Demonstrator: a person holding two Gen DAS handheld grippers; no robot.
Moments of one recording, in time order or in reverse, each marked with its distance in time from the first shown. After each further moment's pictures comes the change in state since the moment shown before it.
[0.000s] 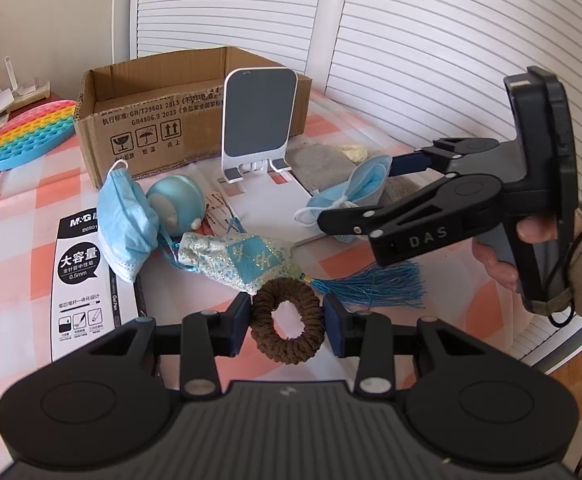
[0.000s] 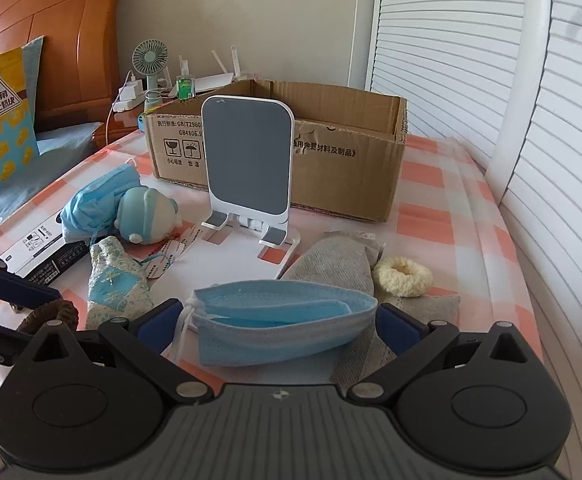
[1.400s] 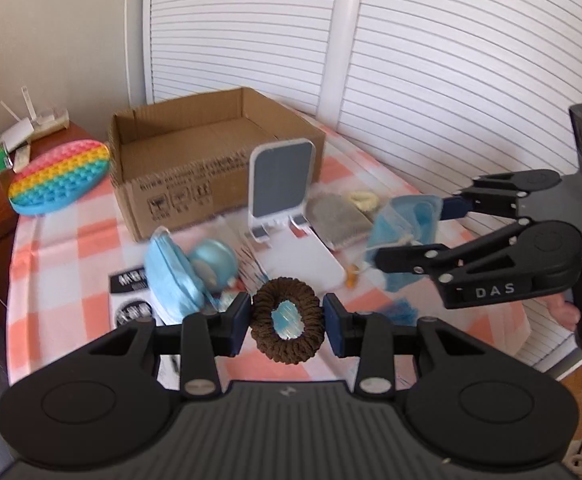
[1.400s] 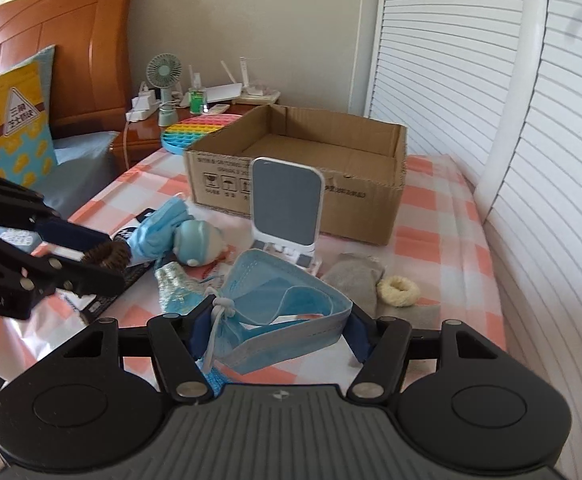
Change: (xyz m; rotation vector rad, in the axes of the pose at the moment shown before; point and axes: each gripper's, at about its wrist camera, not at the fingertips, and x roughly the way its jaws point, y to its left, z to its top) left arm -0.042 0.009 0.044 0.019 -0.037 0.056; right arm -0.070 0.027 0.030 0.002 0.021 -0.020
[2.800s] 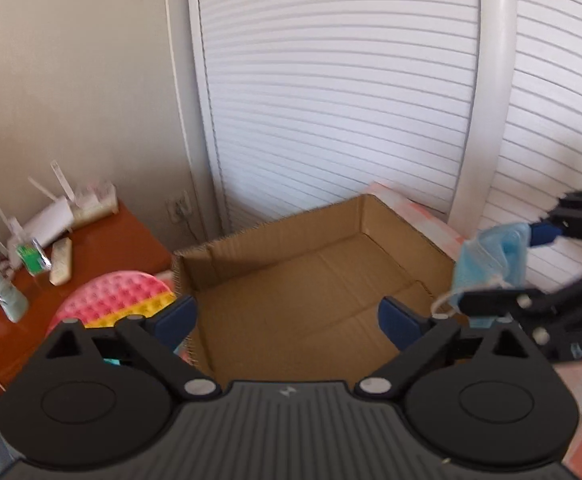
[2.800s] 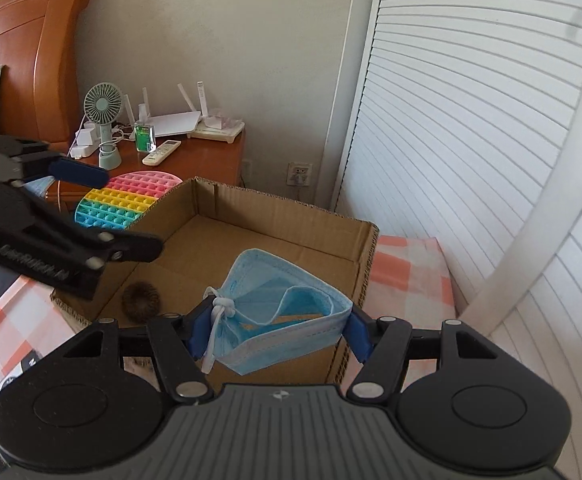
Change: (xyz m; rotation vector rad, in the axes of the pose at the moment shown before) left arm 0.121 0.093 0.169 0.032 -0.096 0.212; right arm 0.125 -0.074 0.164 -0.043 -0.007 -0.034
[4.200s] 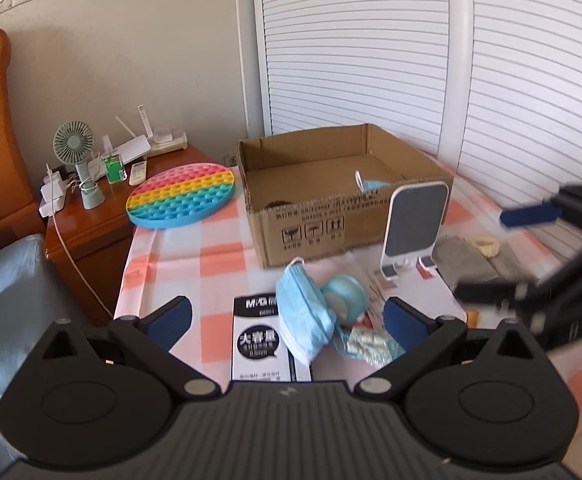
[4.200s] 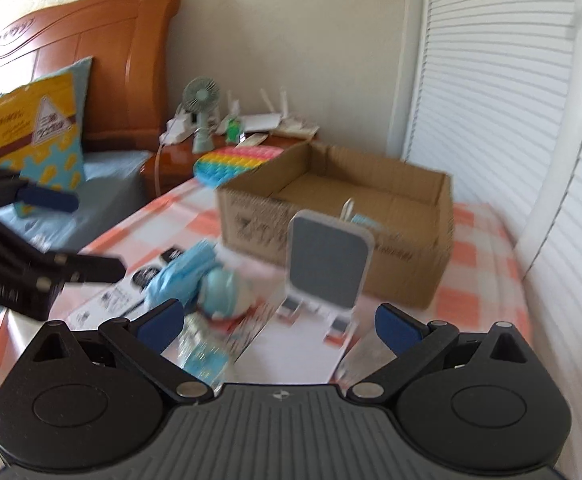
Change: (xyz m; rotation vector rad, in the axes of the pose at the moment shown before) left arm -0.159 -0.043 -0.154 -0.124 0.009 0.135; right arm -0.099 0.093 -0.143 -0.036 -0.088 0.152
